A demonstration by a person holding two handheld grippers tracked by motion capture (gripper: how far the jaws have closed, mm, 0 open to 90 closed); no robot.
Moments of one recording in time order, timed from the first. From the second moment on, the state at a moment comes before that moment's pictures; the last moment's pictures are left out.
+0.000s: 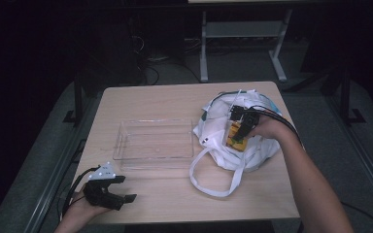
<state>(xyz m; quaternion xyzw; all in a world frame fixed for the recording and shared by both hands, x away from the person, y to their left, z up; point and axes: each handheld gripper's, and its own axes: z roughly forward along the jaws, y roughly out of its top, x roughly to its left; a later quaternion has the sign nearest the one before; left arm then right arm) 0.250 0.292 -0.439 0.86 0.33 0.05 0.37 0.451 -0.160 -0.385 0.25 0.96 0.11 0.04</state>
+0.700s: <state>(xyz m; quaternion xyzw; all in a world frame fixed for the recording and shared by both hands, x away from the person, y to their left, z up) 0.250 0.292 -0.439 0.87 0.33 0.05 0.37 0.445 -0.163 -0.371 0.25 0.96 0.12 0.05</state>
